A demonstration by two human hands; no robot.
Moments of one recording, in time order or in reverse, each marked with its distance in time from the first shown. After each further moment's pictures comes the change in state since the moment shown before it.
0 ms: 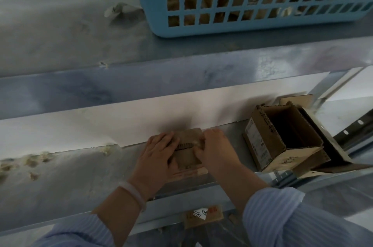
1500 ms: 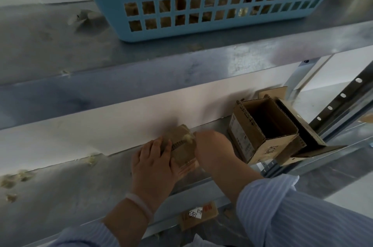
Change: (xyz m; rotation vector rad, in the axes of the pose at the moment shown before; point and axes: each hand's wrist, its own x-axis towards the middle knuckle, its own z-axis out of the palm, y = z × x) left_hand 0.000 0.048 -0.005 0.234 -0.083 -0.220; right_hand -0.013 0.000 -0.034 -0.243 -0.117 0.060
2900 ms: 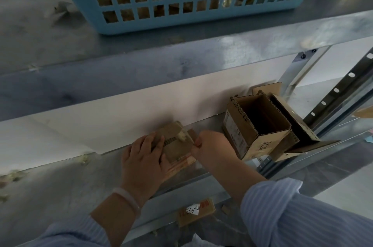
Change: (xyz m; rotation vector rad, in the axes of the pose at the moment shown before) left_hand 0.005 -0.010 0.006 0.026 0.104 0.068; right_hand -0.008 0.021 0.006 0.255 -0.036 0.077
